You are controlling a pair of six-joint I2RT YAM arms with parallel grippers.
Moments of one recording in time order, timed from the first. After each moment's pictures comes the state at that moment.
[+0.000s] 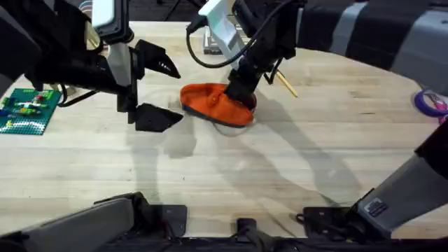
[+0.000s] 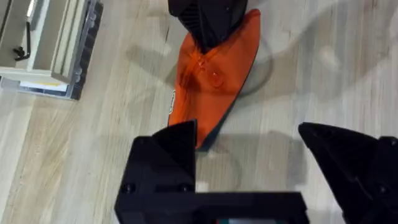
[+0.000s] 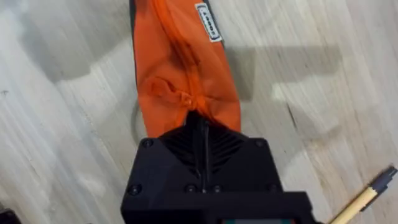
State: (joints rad) left arm 0.23 1.35 1.13 -1.26 0.86 1.63; right arm 0.58 1.90 1.53 -0.88 -0.26 -0.47
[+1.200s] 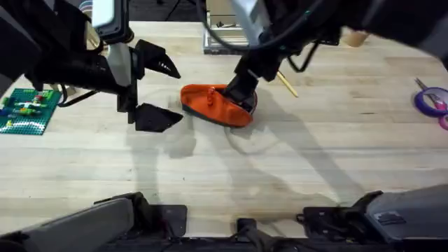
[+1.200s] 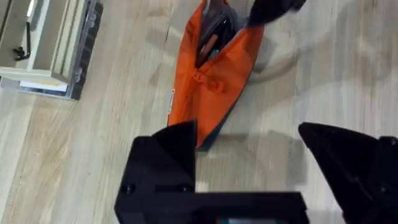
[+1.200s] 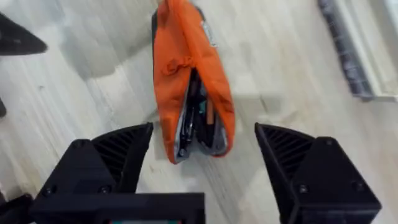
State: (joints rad) left arm 0.23 1.35 1.13 -1.26 0.86 1.63; right arm 0.57 1.65 1.53 -0.95 -0.25 -0.48
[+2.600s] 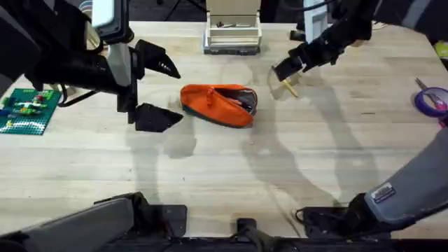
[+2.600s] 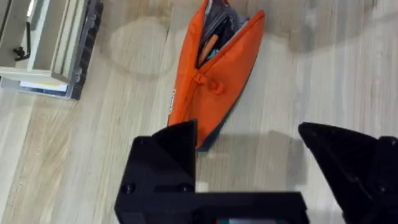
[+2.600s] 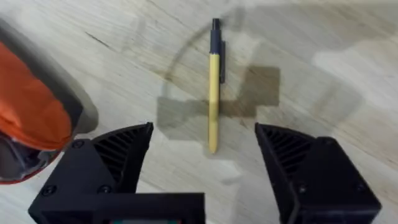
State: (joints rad) left arm 0.23 1.35 1.13 -1.26 0.86 1.63; right arm 0.08 1.92 1.53 -0.92 -0.24 -0.35
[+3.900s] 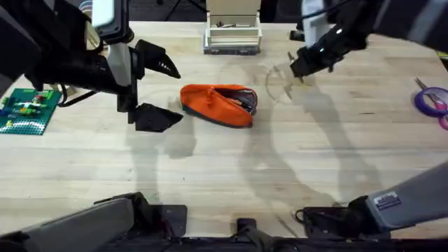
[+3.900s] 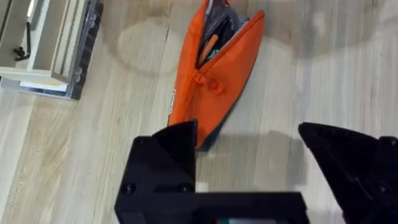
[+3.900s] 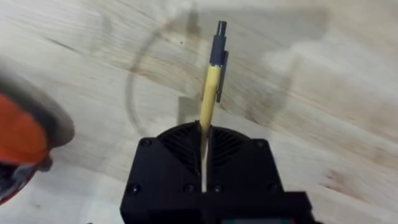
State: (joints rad) left arm 0.23 1.35 1.13 -1.26 0.86 1.63; right arm 0.15 1.78 1.38 -0.81 -0.02 -0.24
